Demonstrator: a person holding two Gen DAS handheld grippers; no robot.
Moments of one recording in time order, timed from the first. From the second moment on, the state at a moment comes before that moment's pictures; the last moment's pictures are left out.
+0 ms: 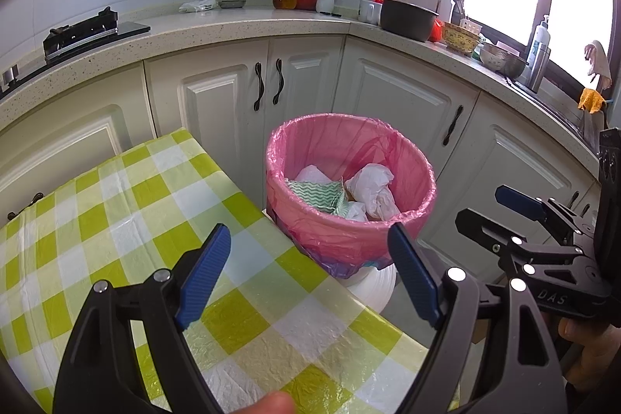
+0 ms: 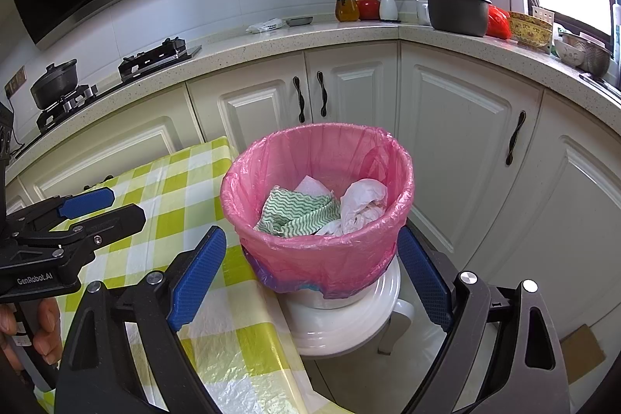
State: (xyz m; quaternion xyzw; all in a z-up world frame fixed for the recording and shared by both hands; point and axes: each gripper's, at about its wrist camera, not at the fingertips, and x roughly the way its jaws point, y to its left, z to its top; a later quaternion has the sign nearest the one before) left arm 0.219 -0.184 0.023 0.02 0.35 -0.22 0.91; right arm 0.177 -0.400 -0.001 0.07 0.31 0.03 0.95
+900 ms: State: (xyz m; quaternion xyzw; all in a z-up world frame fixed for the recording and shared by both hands) left arm 0.218 -0.186 0.027 0.02 0.34 -0.22 0.91; right arm 0.178 -0.401 0.002 0.07 0.30 0.03 0.95
